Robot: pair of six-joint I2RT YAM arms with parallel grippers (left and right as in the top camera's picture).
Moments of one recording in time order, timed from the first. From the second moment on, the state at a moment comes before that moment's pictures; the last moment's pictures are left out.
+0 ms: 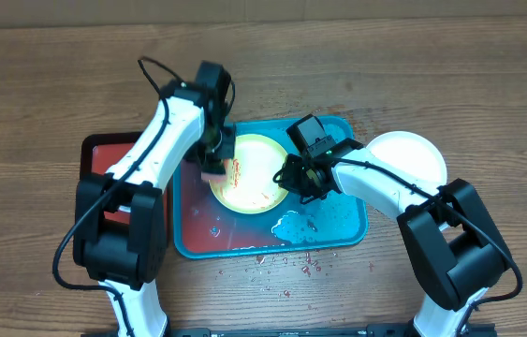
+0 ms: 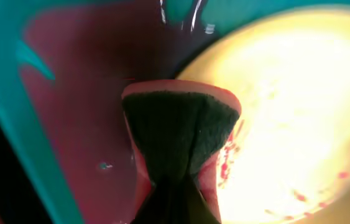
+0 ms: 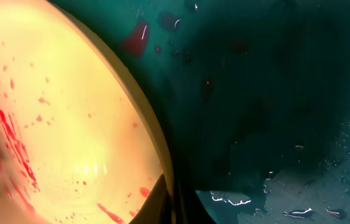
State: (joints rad) left arm -0.28 1.99 1.52 -1.04 0.02 -0.24; right arm 0.55 1.91 1.15 -0.50 -0.20 0.87
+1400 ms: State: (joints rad) left arm -0.41 1.97 1.31 -0.83 -0.23 -0.44; right arm 0.56 1.91 1.15 -0.48 -0.19 0.87
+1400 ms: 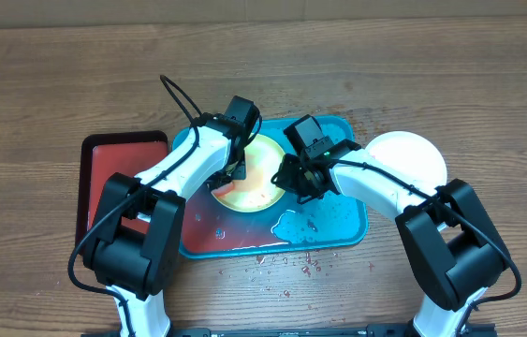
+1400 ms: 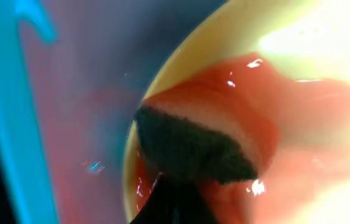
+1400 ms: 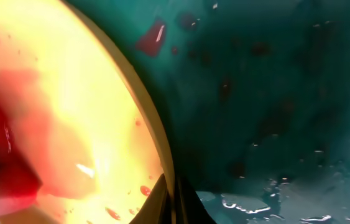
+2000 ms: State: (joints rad) left arm -0.43 1.97 1.30 -0.67 0.02 -0.28; right arm 0.55 1.91 1.15 -0.52 -0.26 0.86
